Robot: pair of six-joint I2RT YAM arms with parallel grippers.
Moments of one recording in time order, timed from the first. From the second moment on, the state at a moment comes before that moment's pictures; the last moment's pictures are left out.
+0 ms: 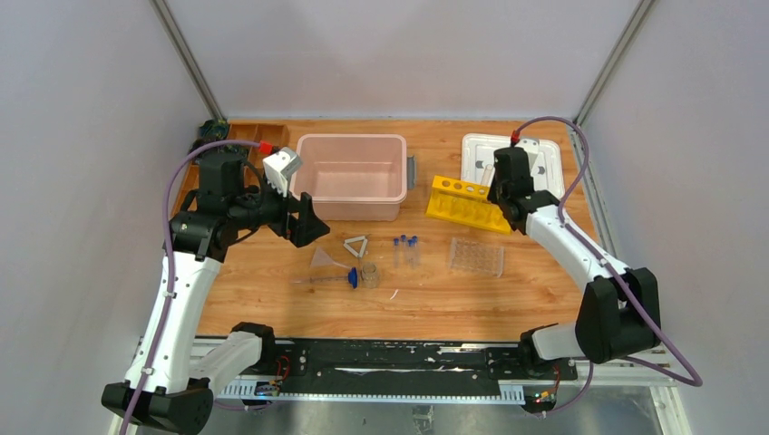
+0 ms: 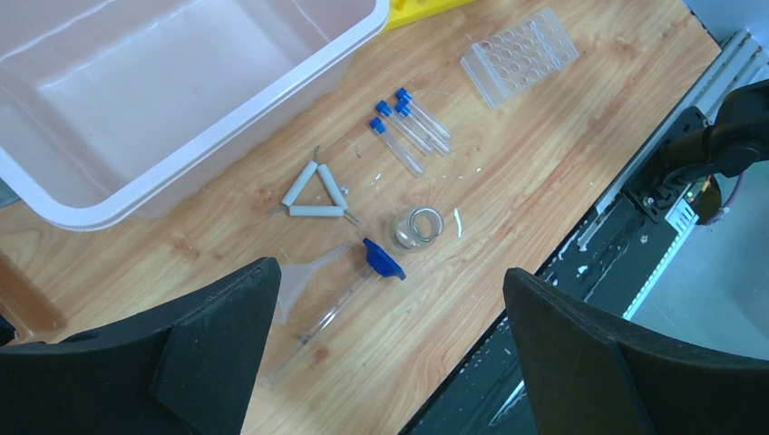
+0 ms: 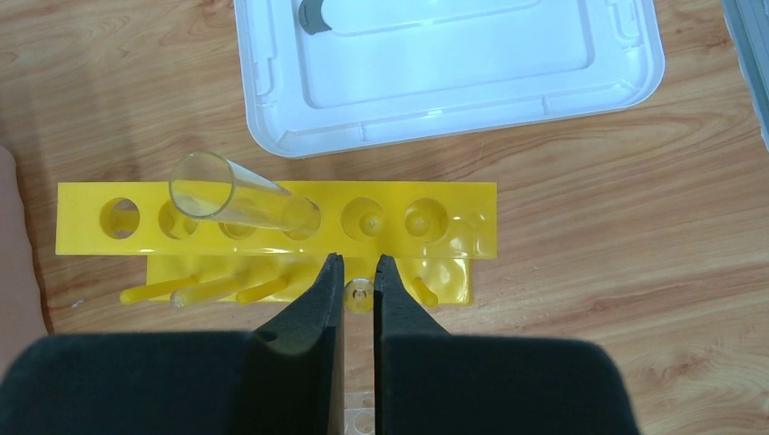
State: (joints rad) left arm -0.15 0.96 1.21 -0.90 0.67 0.15; right arm 0.28 1.35 0.99 -0.28 0.41 0.35
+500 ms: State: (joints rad) left arm -0.15 0.96 1.21 -0.90 0.67 0.15; right arm 0.28 1.39 0.98 -0.26 0.41 0.35
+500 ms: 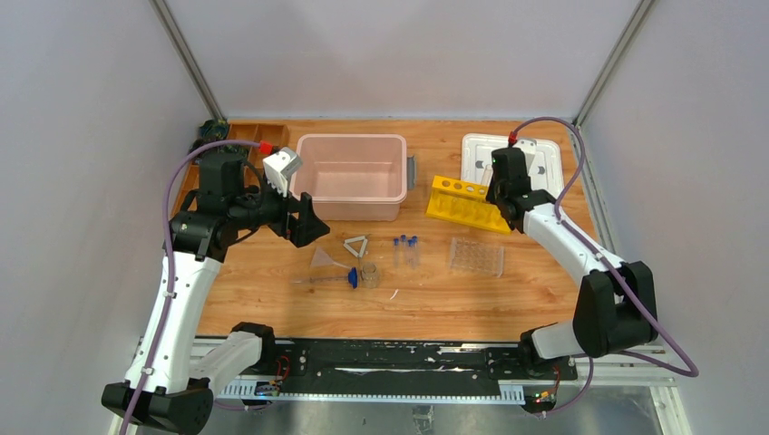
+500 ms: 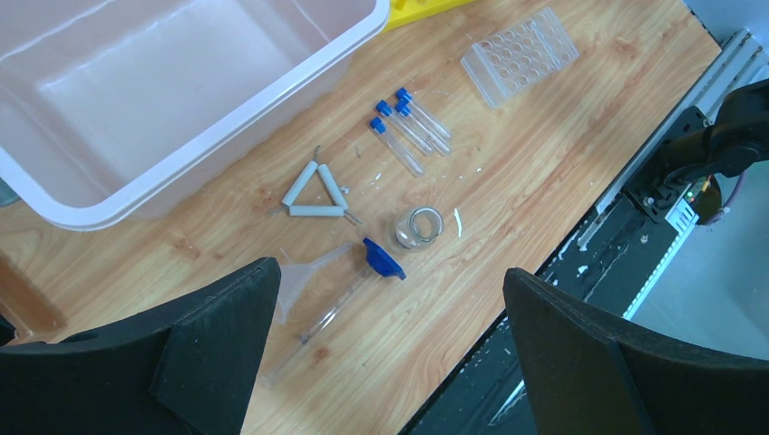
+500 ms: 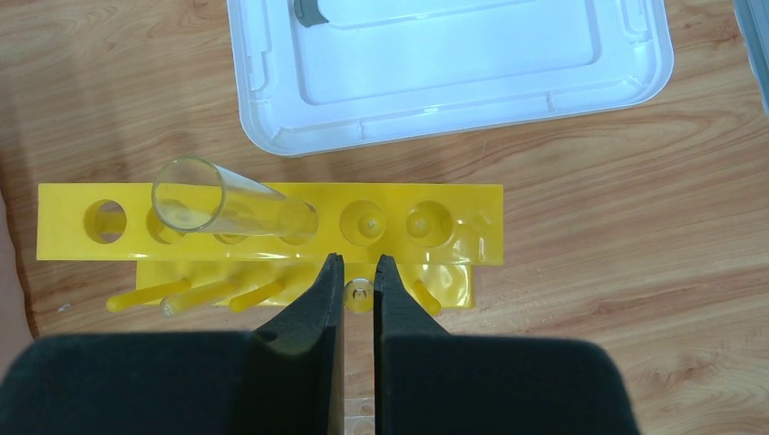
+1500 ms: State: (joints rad) left arm -0.15 0.96 1.21 -0.90 0.66 0.15; right arm 0.28 1.41 0.97 -0.26 0.38 0.35
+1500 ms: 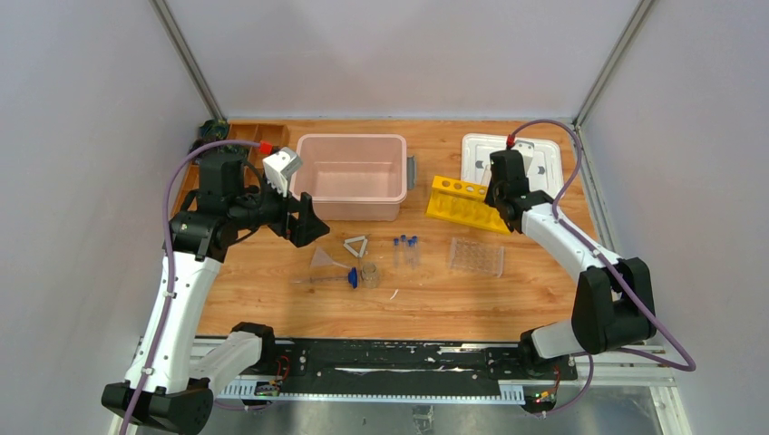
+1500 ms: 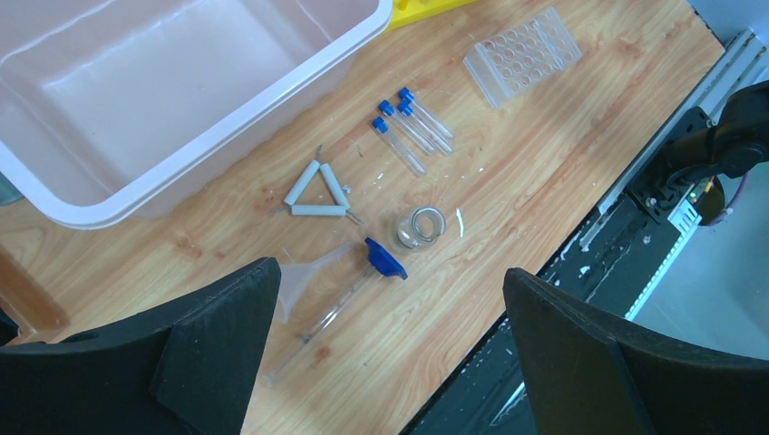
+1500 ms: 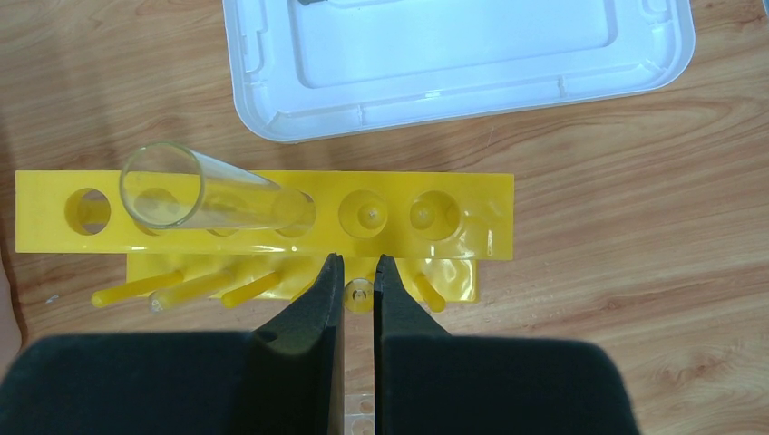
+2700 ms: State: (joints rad) left arm -0.15 0.96 1.21 -0.90 0.65 0.15; right arm 0.54 1.23 1.00 -0.35 0.44 0.38
